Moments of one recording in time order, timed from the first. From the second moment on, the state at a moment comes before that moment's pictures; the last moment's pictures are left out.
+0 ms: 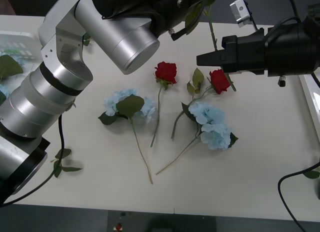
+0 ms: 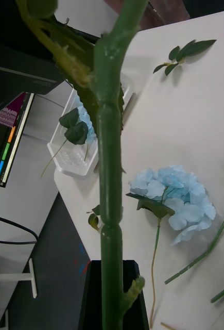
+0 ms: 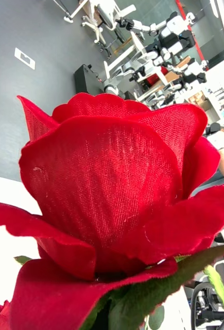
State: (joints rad) right arm -0.54 -0.49 -0.09 -1.78 -1.50 1.42 1.59; left arm -0.94 0.38 -0.53 -1.78 0.31 0.77 -0.32
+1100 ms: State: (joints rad) right arm -0.41 -0.64 -0.36 -1.78 -1.57 1.62 1.59; left arm -0.92 0.39 -0.52 -1.79 0.30 0.78 -0.32
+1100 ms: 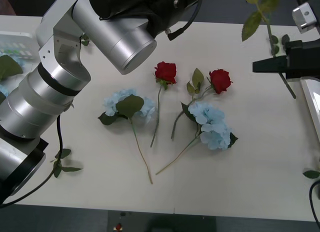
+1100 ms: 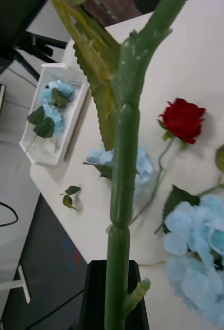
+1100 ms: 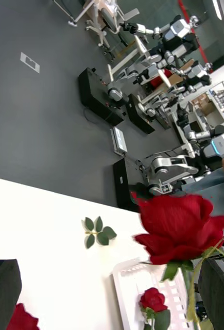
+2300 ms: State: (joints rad) right arm -0.14 -0.90 -0.52 -1.57 -0.81 1.49 1.59; left arm -0.04 0.88 -0.29 -2.44 0.63 1.24 -0.55
